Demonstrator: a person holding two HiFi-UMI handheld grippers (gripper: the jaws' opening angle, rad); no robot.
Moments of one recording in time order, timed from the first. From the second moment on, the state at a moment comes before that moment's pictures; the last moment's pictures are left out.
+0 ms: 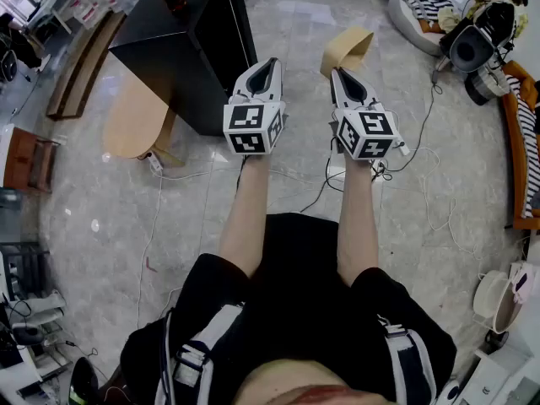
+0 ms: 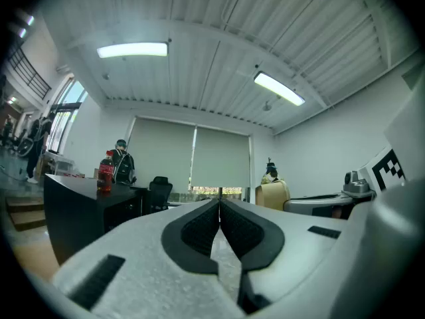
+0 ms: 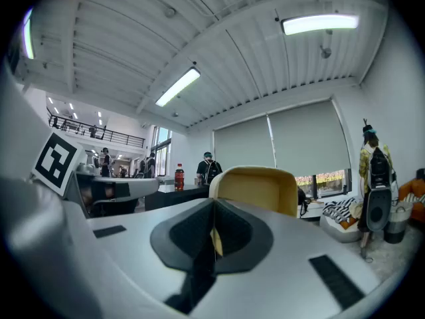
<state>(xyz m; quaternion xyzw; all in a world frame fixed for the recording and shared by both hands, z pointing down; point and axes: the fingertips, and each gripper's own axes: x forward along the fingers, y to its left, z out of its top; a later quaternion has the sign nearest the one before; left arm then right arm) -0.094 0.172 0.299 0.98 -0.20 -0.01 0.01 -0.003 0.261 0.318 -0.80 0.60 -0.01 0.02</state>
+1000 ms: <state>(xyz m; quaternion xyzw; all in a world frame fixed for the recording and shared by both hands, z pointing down) -0.037 0.110 0.330 0.98 -0.20 -0.01 0.04 0.079 0.198 0.337 -0.79 0.61 -0.02 0.06</state>
